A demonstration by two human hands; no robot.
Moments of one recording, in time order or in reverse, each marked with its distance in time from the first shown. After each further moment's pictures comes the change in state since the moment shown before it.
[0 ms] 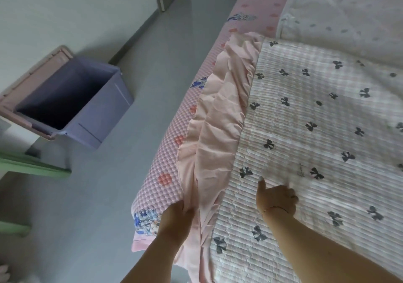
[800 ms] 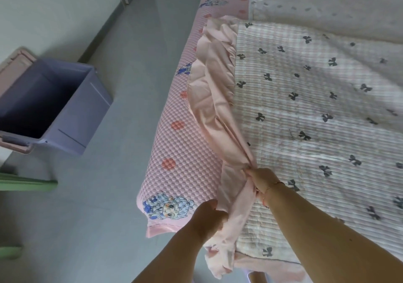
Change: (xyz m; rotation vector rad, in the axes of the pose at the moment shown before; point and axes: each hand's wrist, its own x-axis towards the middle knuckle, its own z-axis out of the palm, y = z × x) left_hand -0.047 -0.001 0.000 -0.196 -0.677 0.046; right_hand -0.066 0.000 0.006 0.890 -0.463 0.122
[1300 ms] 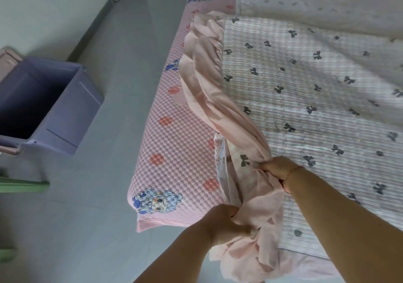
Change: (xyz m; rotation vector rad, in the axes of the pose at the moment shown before) left_hand -0.006 0.014 0.050 0.355 -0.177 0.177; right_hand -0.015 -0.011 -0.084 -0.093 -0.099 -0.023
